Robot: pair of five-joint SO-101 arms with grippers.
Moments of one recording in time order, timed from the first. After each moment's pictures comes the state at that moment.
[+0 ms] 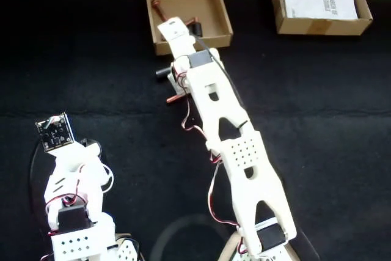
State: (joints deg) left arm -17.9 -103.6 96.2 51.2 12.2; right arm -29.0 65.0 -65.0 71.2 9.5
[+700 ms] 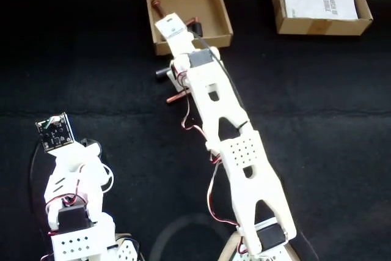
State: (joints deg) left arm -17.9 -103.6 96.2 51.2 12.2; right arm -29.0 66.1 -72.3 74.6 12.4
